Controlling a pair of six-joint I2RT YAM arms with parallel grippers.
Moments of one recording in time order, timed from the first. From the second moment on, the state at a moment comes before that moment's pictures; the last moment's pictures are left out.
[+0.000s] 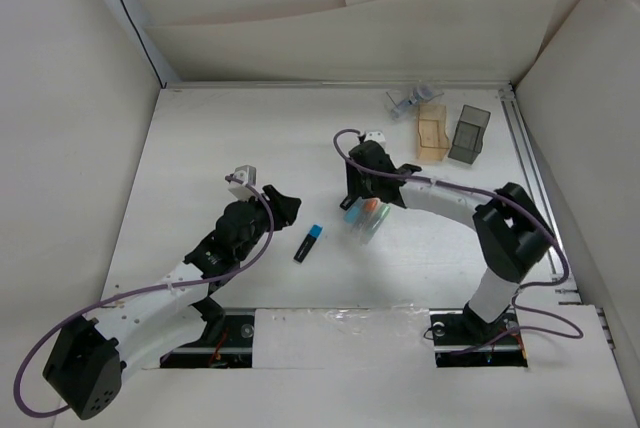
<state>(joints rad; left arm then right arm) -0.67 0.82 0.35 0.20 -0.22 -0.73 0.69 1.71 1.12 -0.25 0.34 0.45</state>
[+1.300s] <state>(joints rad) -0.67 0.81 0.35 0.20 -0.21 -0.73 0.64 2.00 1.33 -0.18 0.27 0.46</state>
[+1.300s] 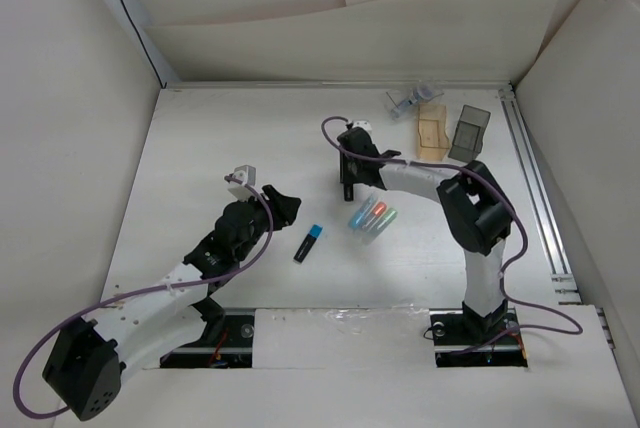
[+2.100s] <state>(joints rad) -0.67 0.87 0.35 0.20 -0.20 -0.73 0.13 1.94 1.62 -0.22 0.34 0.28</state>
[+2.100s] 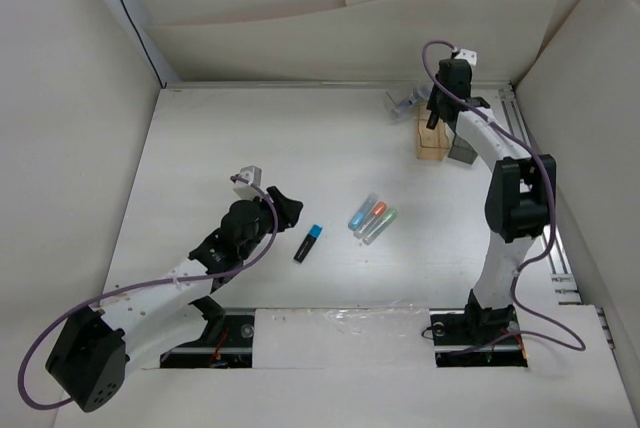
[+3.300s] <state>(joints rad) -0.71 1.16 0.49 -0.01 -0.23 -0.69 0.13 1.71 1.36 -0.18 0.23 0.28</state>
